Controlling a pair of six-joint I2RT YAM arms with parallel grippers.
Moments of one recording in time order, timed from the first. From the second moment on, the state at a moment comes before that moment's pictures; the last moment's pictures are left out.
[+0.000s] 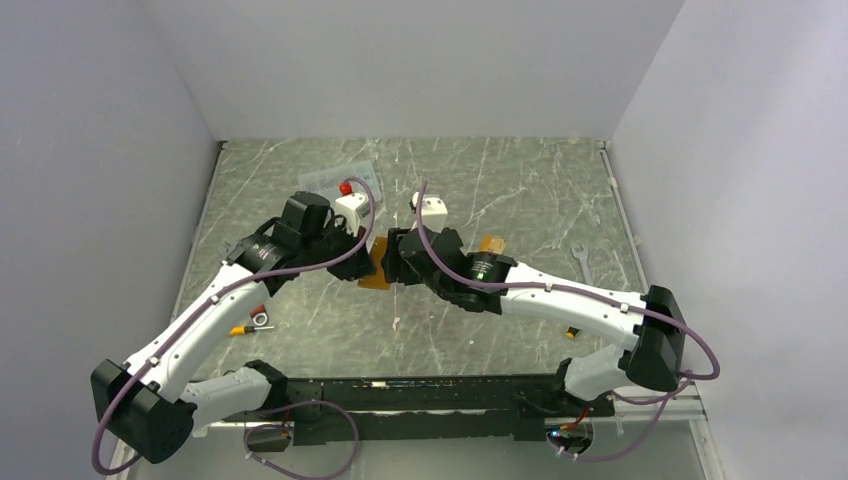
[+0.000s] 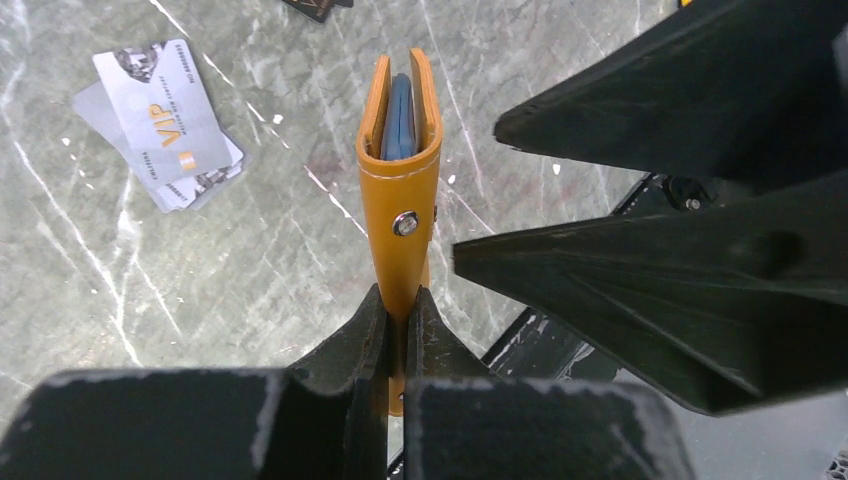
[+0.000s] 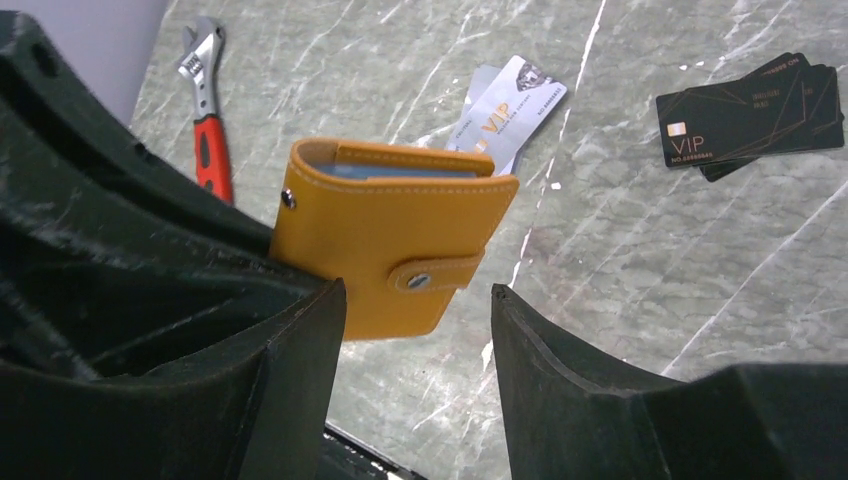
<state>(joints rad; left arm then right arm) -0.52 1.09 1.03 -0.65 0.39 -0.14 1.13 1.41 1.20 -0.38 0.46 0.75</state>
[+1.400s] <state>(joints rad) -0.51 1.09 1.04 -0.65 0.45 -0.36 1.32 1.65 1.41 -0.55 0.92 0.66</state>
